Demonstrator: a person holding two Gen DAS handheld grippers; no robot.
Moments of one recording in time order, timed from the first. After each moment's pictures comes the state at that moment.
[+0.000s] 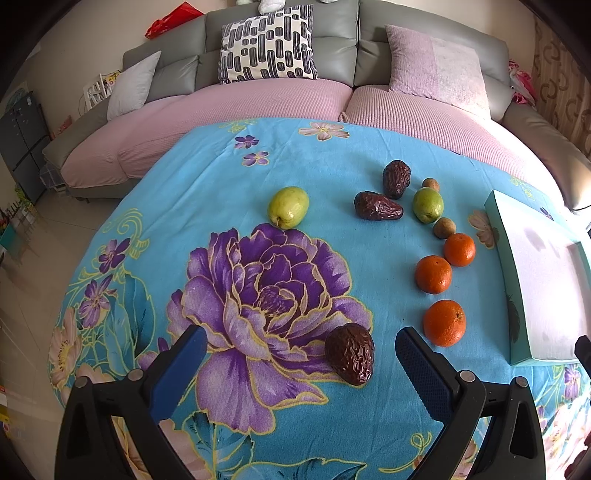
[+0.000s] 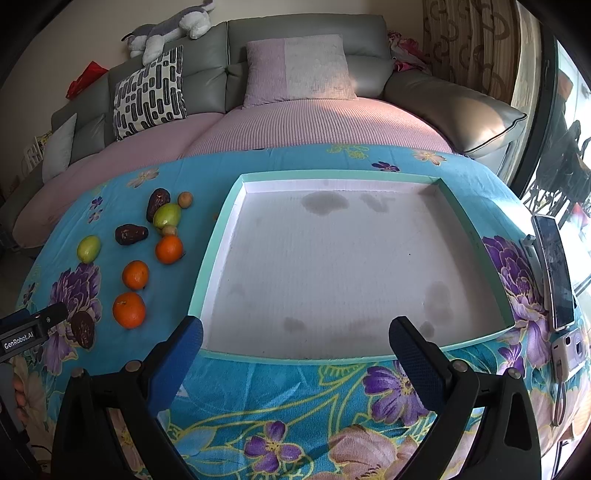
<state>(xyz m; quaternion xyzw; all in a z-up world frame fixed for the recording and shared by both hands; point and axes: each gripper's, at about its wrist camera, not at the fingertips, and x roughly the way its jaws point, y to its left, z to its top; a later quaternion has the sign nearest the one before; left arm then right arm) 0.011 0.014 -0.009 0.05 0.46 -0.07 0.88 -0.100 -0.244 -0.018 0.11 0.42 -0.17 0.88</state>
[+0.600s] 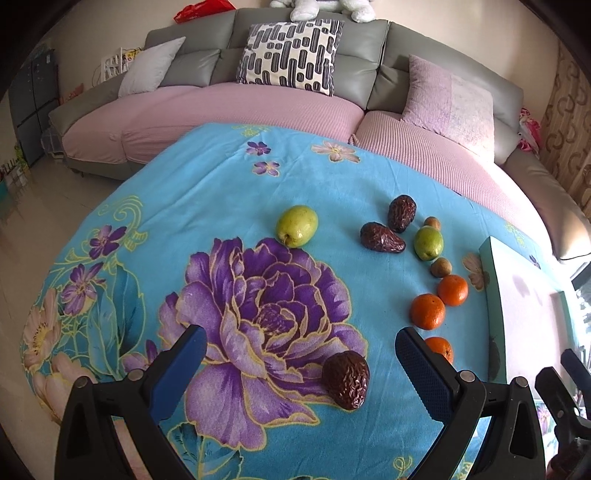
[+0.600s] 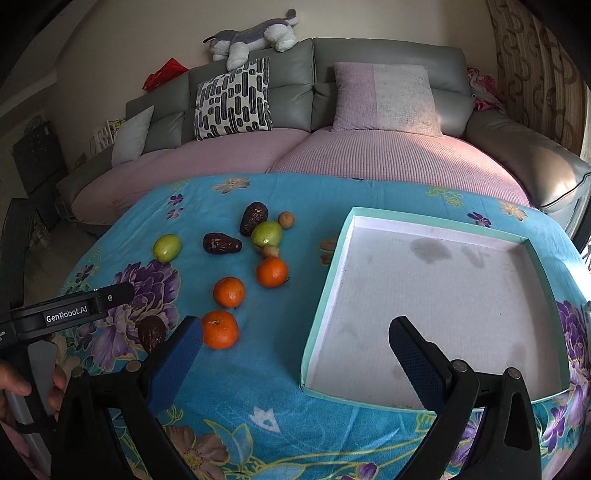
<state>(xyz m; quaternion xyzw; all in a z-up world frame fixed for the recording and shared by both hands) 0.022 0.036 -0.006 -0.04 0.45 -0.08 0.89 -0.062 -0.187 -0.008 0.08 0.38 -0.03 0.92</state>
